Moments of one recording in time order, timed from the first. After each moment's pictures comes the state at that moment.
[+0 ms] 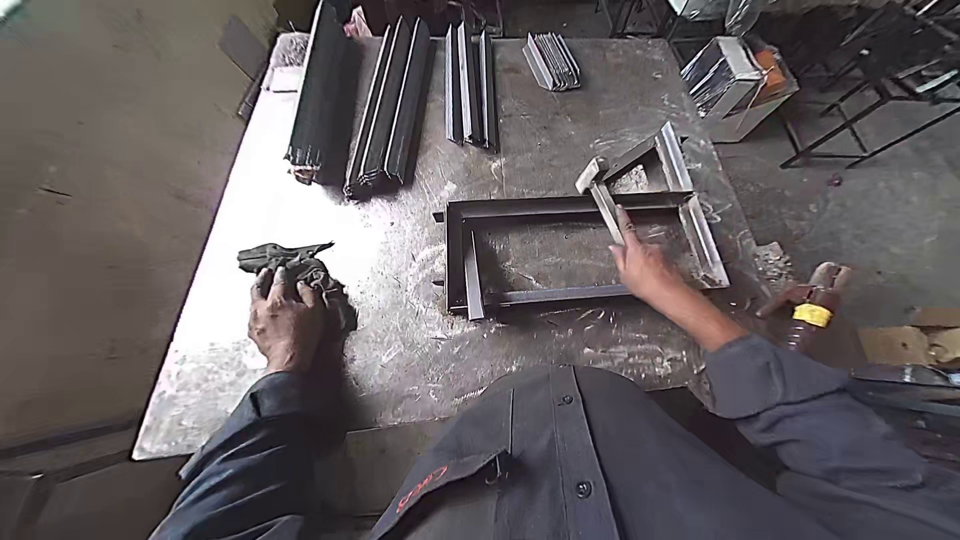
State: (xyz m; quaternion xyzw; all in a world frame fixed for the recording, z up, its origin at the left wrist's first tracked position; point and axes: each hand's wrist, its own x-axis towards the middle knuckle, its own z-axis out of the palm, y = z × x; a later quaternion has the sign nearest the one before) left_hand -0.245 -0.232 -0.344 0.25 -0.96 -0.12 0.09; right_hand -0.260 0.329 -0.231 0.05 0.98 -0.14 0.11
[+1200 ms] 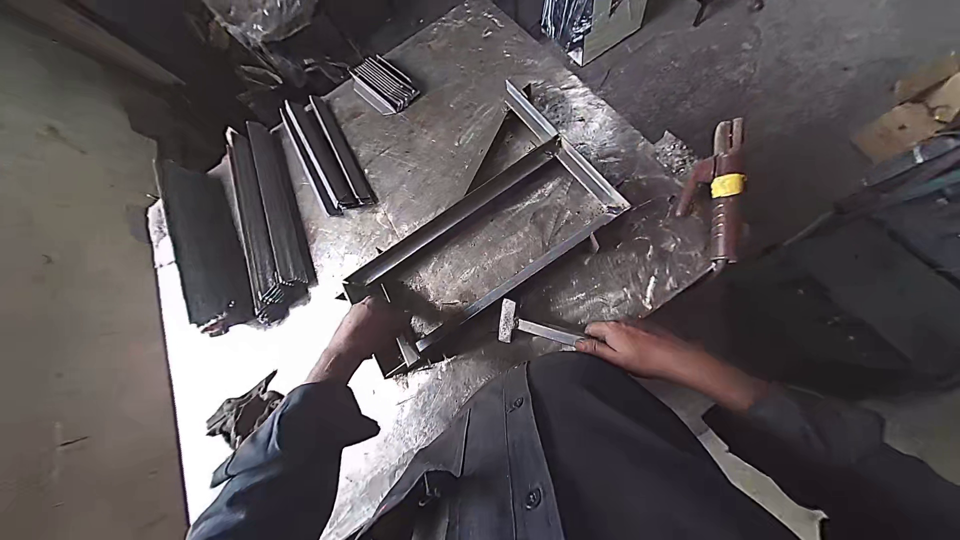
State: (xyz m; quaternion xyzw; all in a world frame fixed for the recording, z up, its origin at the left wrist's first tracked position) left_hand -0.333 0.037 -0.242 -0.05 -0.95 0.01 -0.30; right_hand -0.079 0.388 -0.279 -0.01 0.90 -0.33 0.29
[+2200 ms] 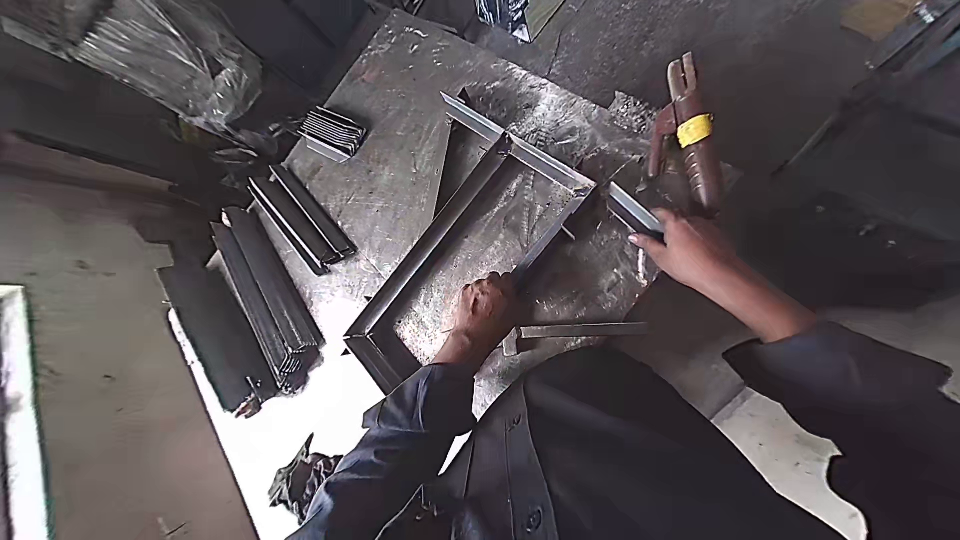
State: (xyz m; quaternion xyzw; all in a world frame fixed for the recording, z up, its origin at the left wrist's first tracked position) left_hand -0.255 0.240 -0.235 -0.35 -0.88 0.16 -0.26; right_hand -0.083 0.472 -0.281 0.37 0.88 -0.28 0.09
